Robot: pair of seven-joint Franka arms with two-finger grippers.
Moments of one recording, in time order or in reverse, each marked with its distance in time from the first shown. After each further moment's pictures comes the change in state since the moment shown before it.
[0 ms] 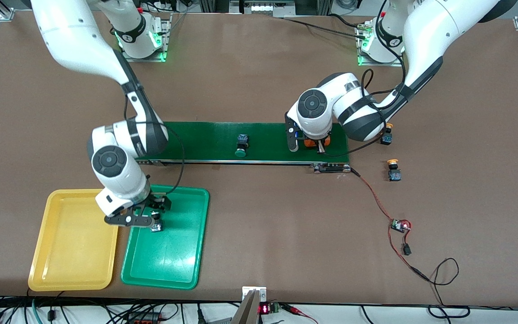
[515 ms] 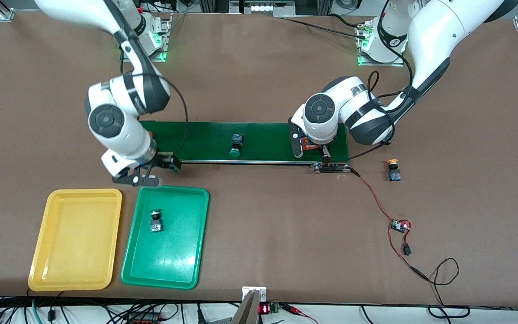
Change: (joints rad) left arm 0.028 -0.002 -0.008 0.033 -0.018 -0.006 -0.012; right arm -0.008 -0.290 0.107 -0.295 0.129 -0.107 0.058
